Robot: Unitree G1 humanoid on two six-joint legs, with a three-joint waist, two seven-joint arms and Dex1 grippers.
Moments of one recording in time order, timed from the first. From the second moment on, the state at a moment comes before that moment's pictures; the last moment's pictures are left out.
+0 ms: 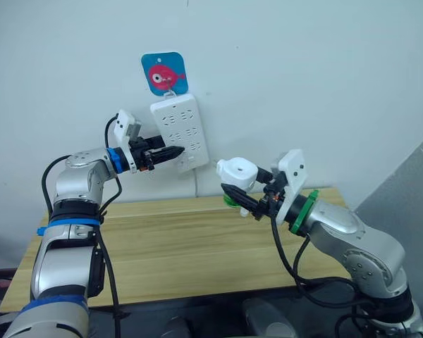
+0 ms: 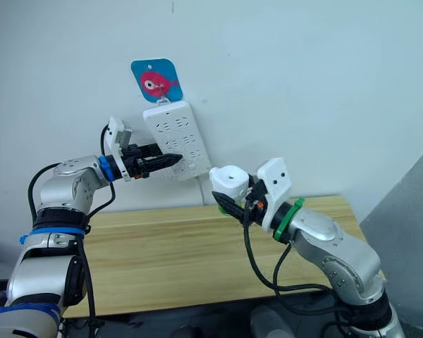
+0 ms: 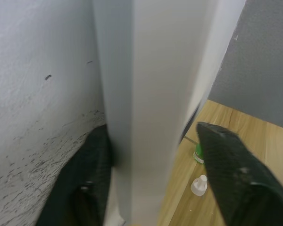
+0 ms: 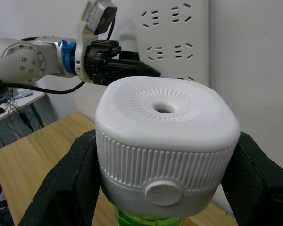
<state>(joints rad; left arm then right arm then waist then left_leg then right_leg) -0.82 0.60 0.10 0.66 -0.35 0.30 -1.17 -0.37 -0.37 0.19 -0.67 0.68 0.86 0.21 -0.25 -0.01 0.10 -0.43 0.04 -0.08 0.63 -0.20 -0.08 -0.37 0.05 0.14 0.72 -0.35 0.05</state>
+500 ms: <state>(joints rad) -0.82 0.60 0.10 0.62 -0.36 0.37 -1.19 -0.65 -0.11 0.29 -0.30 0.42 0.92 0.07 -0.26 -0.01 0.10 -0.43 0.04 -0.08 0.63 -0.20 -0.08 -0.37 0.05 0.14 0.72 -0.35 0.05</state>
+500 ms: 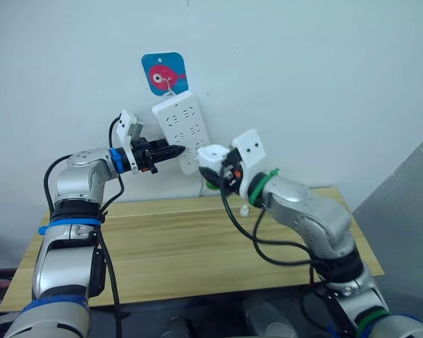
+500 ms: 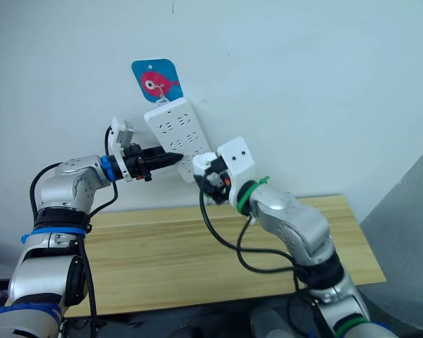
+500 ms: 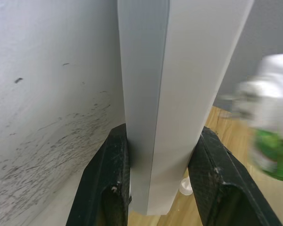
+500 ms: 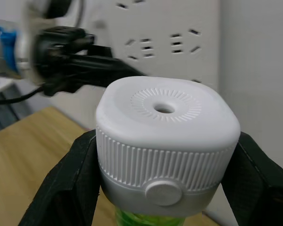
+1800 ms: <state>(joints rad) -0.78 0.61 0.12 0.56 -0.36 0.40 -1.17 -0.67 -0.01 0.35 -0.12 0.10 0.76 0.19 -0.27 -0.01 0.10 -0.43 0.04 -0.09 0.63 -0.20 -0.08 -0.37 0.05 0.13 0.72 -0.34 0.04</state>
